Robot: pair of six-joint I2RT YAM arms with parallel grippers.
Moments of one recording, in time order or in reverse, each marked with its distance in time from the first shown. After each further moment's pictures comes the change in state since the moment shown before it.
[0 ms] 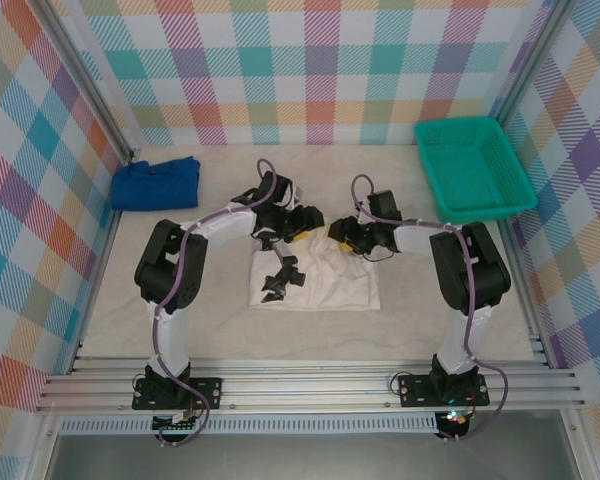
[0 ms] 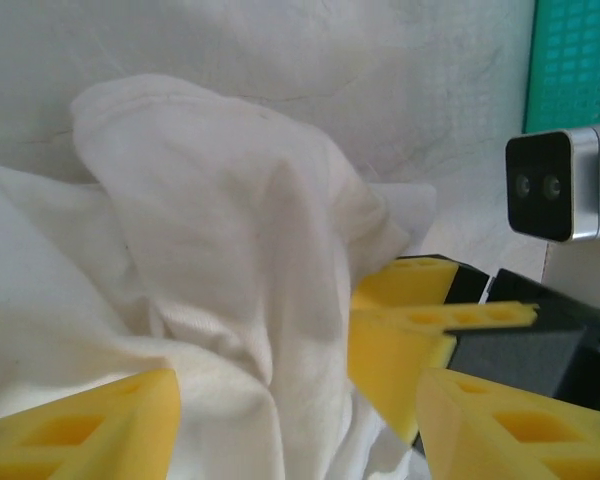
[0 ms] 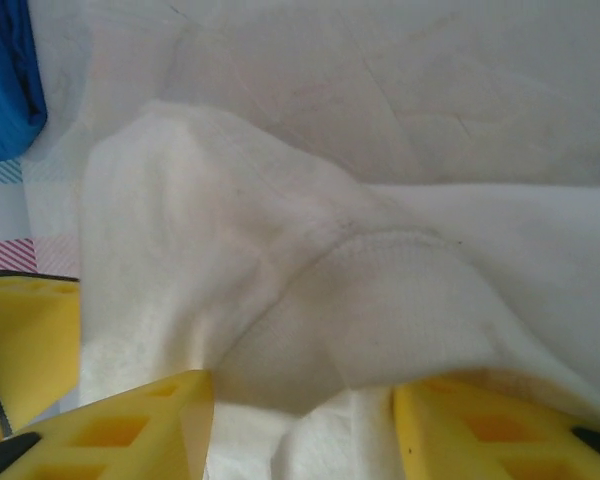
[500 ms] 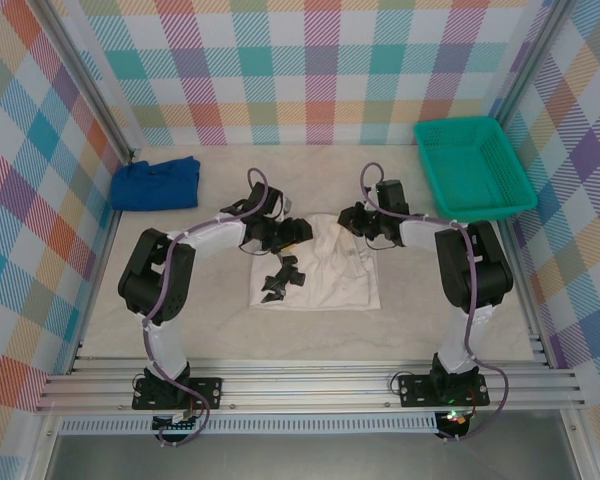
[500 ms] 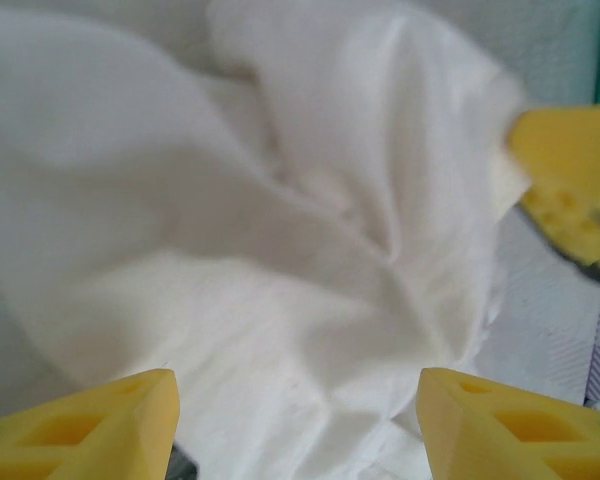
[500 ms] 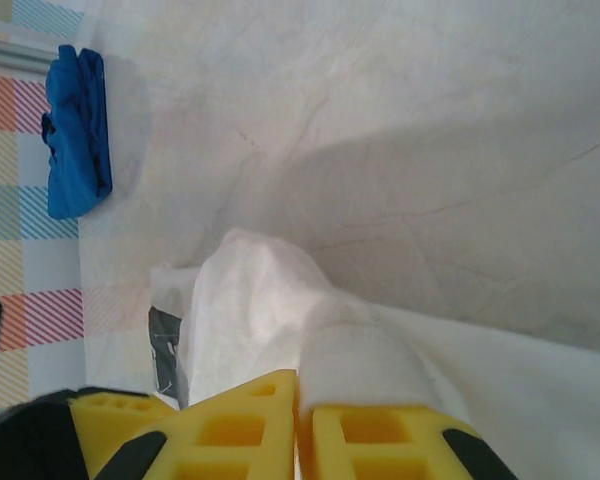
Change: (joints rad) left arm 0.006 -0.120 -0.180 -0.011 -0.072 0.061; right arm -0.062 0.002 0.035 0.091 0.002 0.037
